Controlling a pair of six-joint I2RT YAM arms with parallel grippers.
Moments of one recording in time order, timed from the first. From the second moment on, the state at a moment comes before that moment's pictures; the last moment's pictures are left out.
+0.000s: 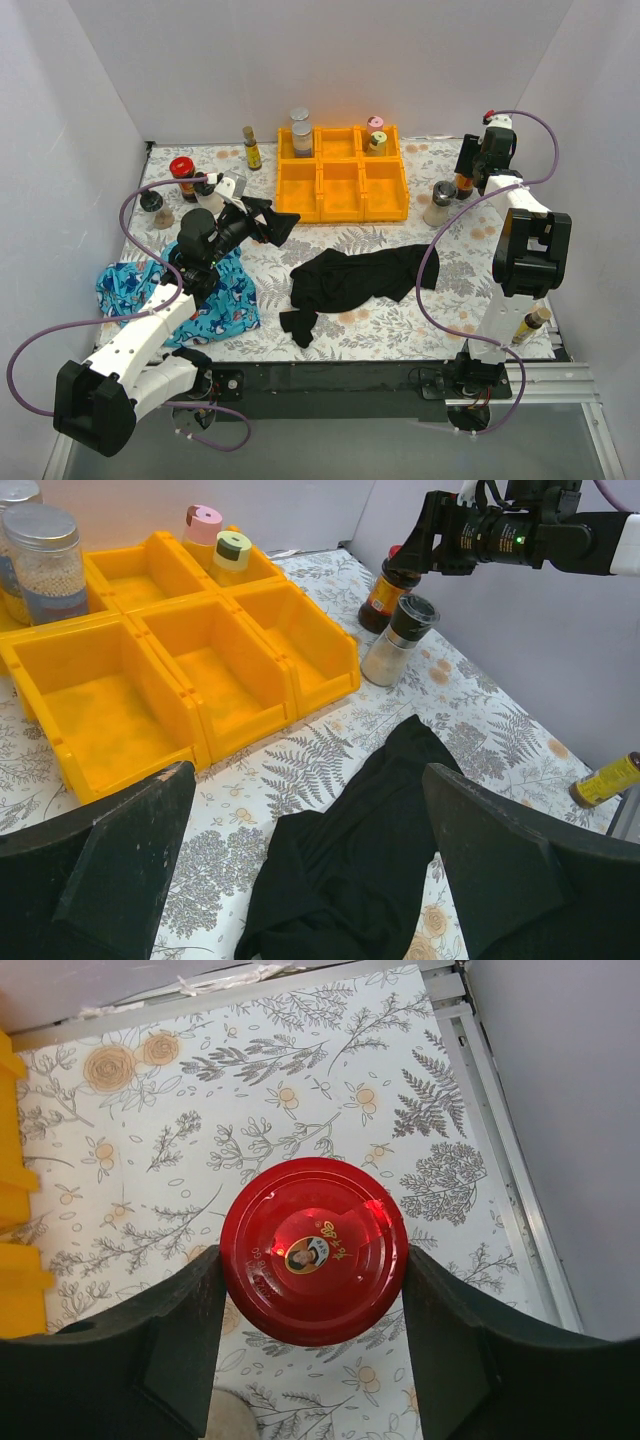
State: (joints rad) left arm -0.40 0.99 0.67 0.33 0.35 -0.34; right arm -0.10 1.92 1.42 0.01 0.08 0.05
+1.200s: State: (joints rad) left arm -0.41 0.99 0.68 0.33 0.34 -0.33; right arm 0.14 1.92 1.69 -0.10 0.18 -0.01
